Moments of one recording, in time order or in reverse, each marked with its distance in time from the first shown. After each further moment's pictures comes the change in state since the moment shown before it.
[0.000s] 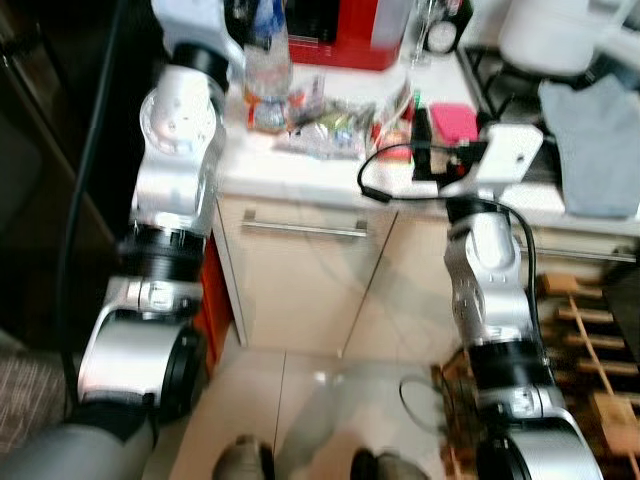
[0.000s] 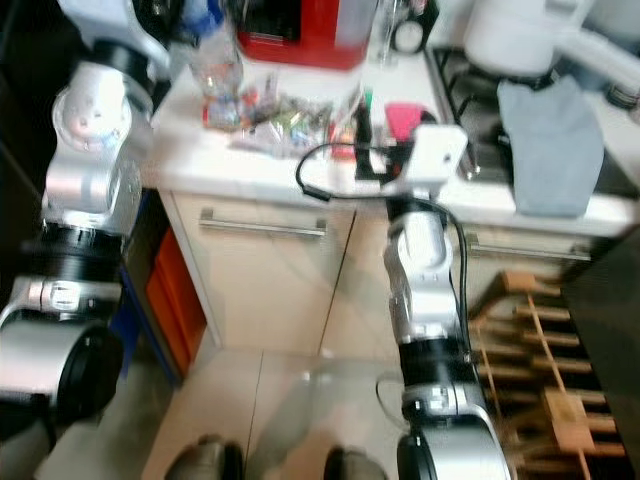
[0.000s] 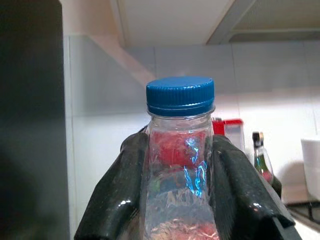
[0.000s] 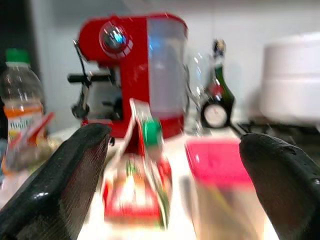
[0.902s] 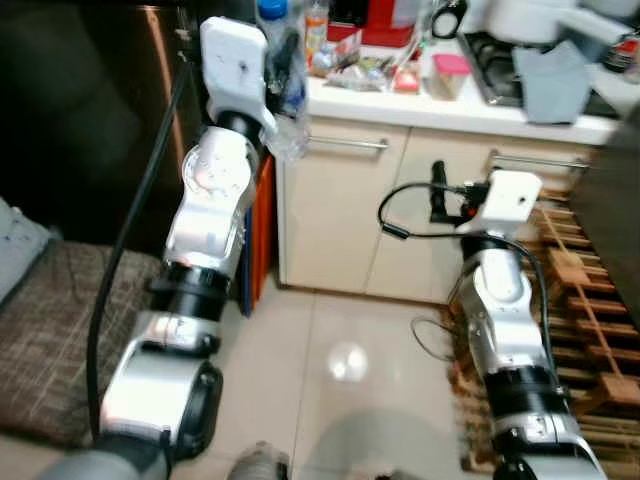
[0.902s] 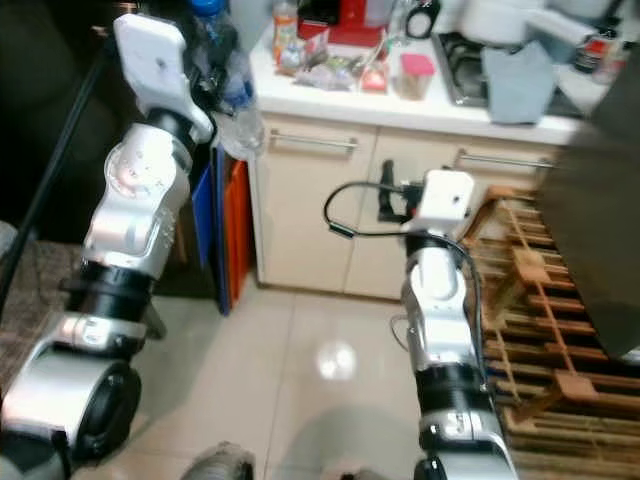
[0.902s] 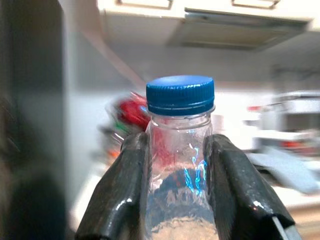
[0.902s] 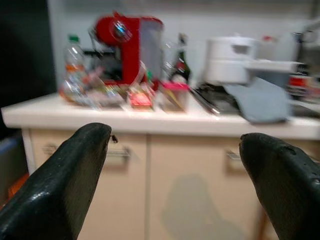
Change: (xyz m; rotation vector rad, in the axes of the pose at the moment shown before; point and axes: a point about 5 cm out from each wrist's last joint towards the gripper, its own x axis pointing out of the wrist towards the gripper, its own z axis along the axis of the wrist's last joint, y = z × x) left arm -0.053 -0.049 -0.055 -0.190 0.215 -0.082; right arm -0.033 -0.032 -0.038 -0.101 0.190 -0.094
